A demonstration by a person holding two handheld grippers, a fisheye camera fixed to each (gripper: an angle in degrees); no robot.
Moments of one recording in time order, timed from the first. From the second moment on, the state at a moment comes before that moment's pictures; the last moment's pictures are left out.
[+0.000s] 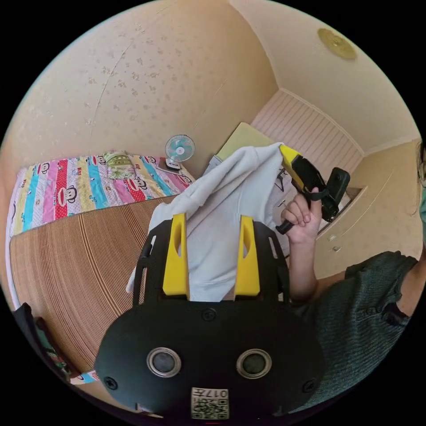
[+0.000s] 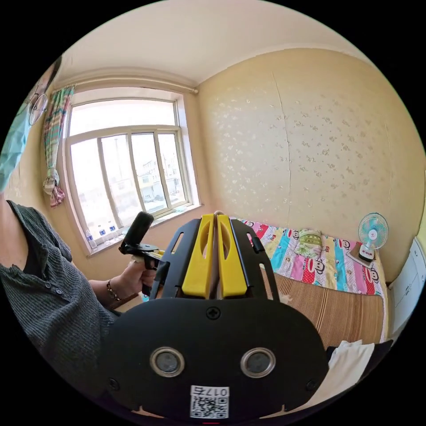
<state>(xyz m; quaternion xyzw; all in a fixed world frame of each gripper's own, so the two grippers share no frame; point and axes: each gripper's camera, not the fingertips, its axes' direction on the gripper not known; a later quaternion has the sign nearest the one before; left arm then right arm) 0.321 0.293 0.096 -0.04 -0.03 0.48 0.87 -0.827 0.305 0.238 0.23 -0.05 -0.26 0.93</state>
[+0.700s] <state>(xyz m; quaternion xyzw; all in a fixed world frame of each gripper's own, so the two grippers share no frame) 0.310 0.263 0.091 -0.13 0.08 0.56 0.81 -0.761 0.312 0.148 0.27 -0.32 -0.36 0.84</state>
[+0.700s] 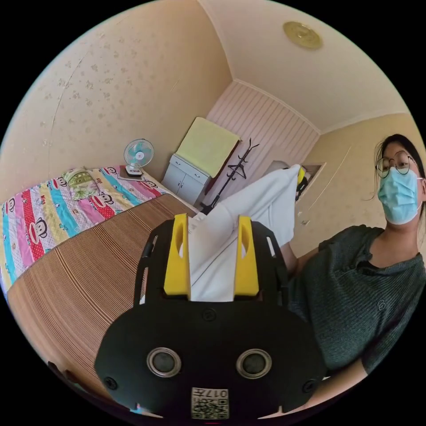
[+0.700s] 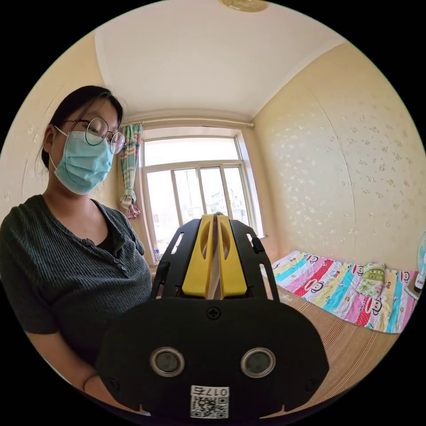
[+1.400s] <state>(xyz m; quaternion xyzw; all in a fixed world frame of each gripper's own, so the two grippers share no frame) 0.346 0.290 0.044 -0.15 0.30 0.56 0.76 -0.615 0.302 0.090 0.30 -0.35 -0.22 0.86</state>
